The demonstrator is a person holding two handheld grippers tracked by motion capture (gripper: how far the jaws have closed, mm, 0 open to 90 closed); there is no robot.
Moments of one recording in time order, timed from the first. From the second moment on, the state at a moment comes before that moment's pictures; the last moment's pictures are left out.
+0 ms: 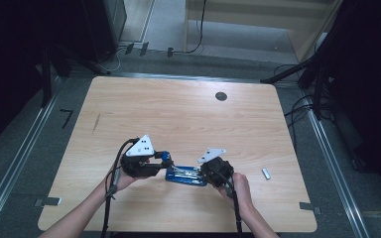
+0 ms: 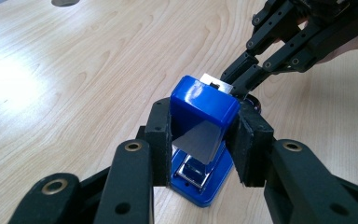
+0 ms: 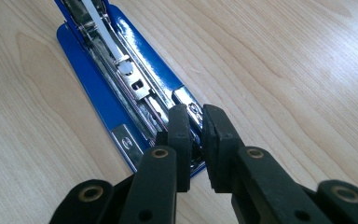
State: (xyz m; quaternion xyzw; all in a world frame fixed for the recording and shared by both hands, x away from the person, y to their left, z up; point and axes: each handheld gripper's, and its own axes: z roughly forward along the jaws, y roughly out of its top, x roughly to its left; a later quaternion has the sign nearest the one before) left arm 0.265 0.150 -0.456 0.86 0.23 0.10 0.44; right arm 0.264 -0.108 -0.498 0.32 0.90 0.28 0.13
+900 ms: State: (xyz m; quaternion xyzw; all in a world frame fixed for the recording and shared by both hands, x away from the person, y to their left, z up) left arm 0.267 0.150 -0.456 0.86 0.23 0.10 0.45; right arm 0.254 -0.074 -0.473 0.27 0.86 0.41 0.12
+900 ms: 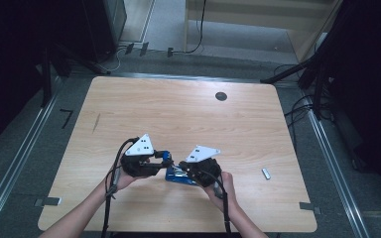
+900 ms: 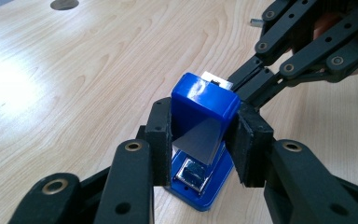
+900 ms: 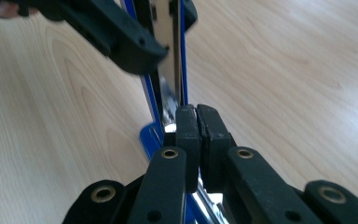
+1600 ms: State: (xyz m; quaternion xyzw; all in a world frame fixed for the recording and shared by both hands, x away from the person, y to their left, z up) left arm 0.268 0.153 -0.457 0.86 0.22 0.09 0.45; right arm 0.265 -0.065 -0.475 0.25 0.85 0.44 0.10
